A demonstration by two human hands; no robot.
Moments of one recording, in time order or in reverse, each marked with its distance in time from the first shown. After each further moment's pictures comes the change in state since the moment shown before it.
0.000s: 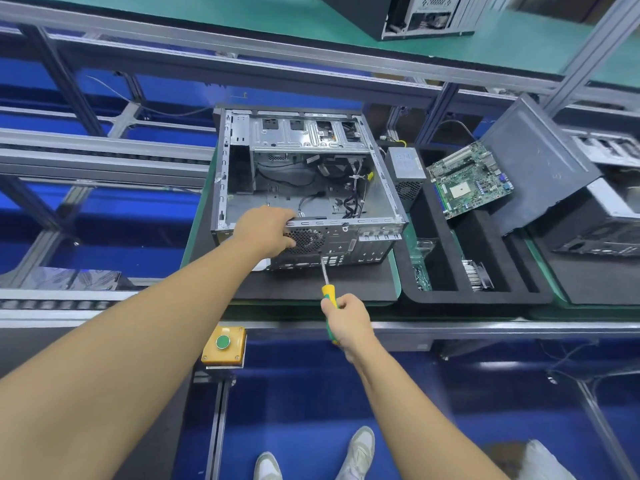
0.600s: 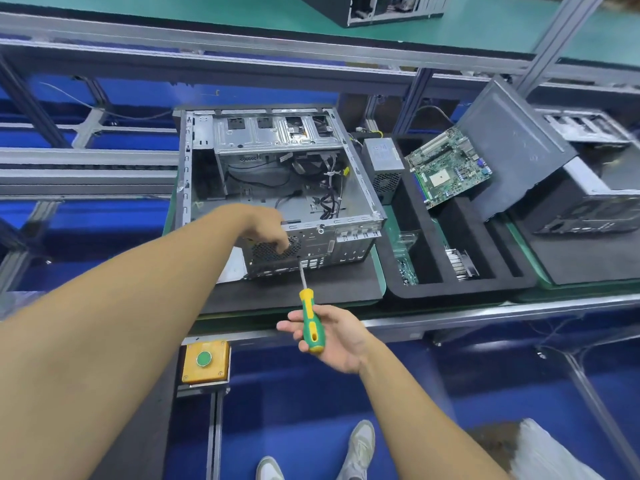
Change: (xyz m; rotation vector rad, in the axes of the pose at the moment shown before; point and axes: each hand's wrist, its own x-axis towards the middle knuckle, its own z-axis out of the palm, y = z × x) left_hand 0.055 0.024 -0.018 -0.115 -0.586 -0.036; right_hand 0.012 0.015 -0.025 0.843 -0.758 0.282
